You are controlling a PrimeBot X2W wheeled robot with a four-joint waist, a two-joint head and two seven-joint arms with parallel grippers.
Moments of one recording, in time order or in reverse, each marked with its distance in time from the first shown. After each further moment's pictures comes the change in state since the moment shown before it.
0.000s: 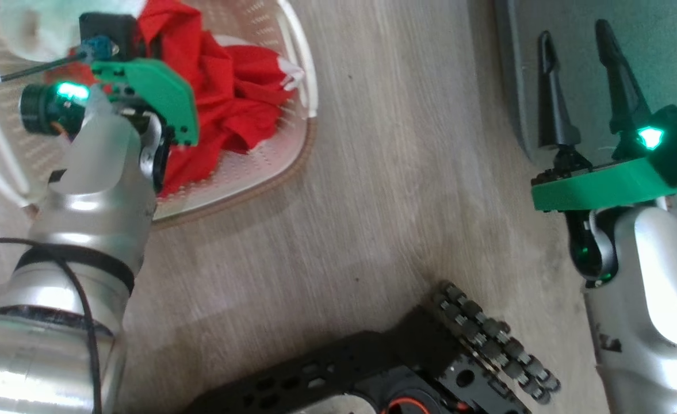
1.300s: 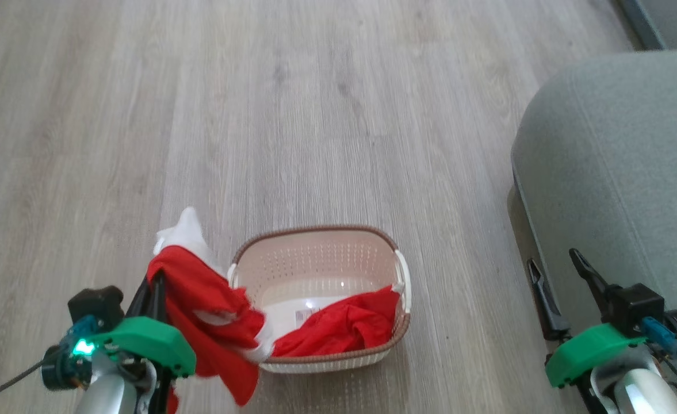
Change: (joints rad) left arm 0.974 0.074 0.216 -0.826 -0.053 0.015 0.035; right arm 0.407 -0.126 0.037 0.207 -0.027 0.000 0.000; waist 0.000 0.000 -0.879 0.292
